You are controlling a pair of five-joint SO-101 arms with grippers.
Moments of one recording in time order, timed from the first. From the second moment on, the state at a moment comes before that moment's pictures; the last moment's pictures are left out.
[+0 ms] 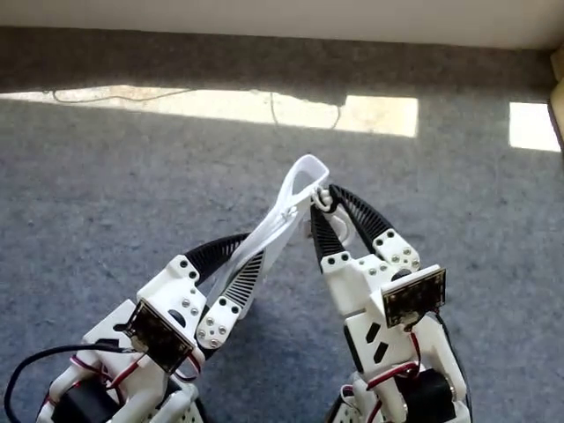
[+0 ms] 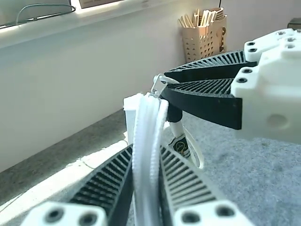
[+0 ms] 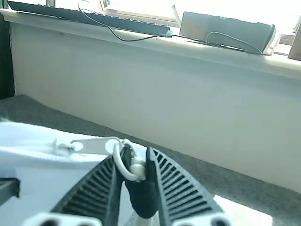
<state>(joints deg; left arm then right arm) 32.6 -104.2 63.4 57.9 -4.4 -18.8 -100.9 70.7 34.2 8.9</state>
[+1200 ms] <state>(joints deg) 32.6 -104.2 61.4 59.2 -4.2 -5.5 -100.9 92.4 10.2 16.0</state>
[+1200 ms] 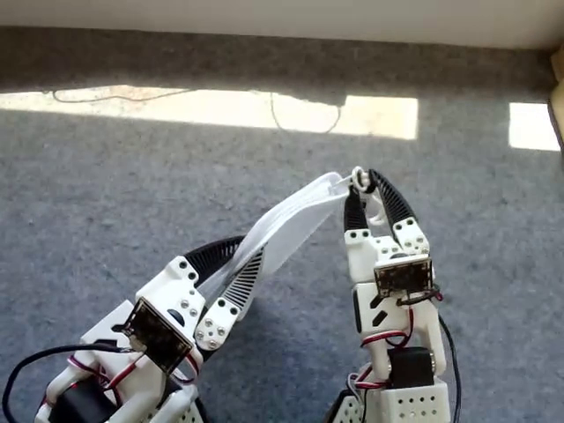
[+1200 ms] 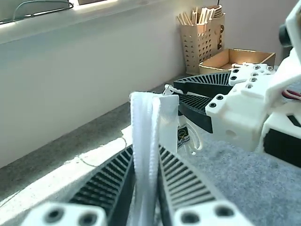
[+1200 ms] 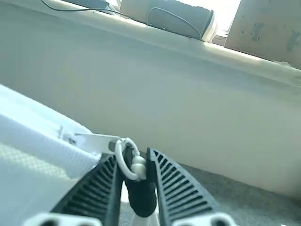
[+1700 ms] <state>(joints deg) 28.9 -104.1 59.8 60.9 -4.1 -3.9 -101.0 92.3 10.0 16.5</state>
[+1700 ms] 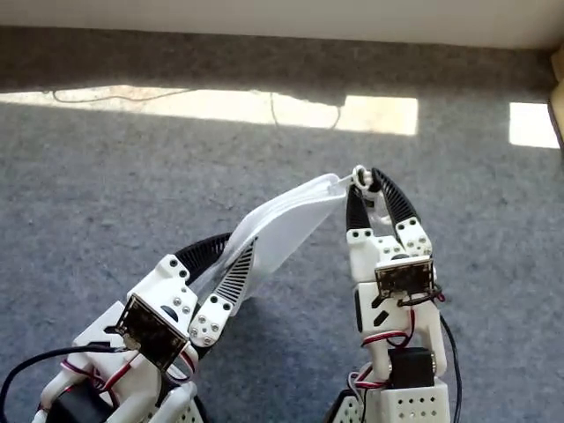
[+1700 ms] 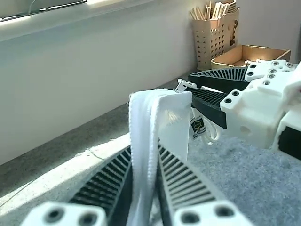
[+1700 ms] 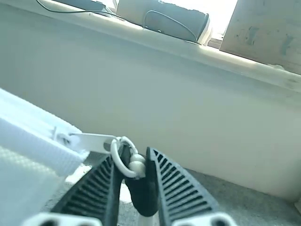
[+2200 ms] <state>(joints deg) 28.7 -104.1 60.6 60.4 -4.1 -2.6 -101.0 92.3 10.0 16.4</state>
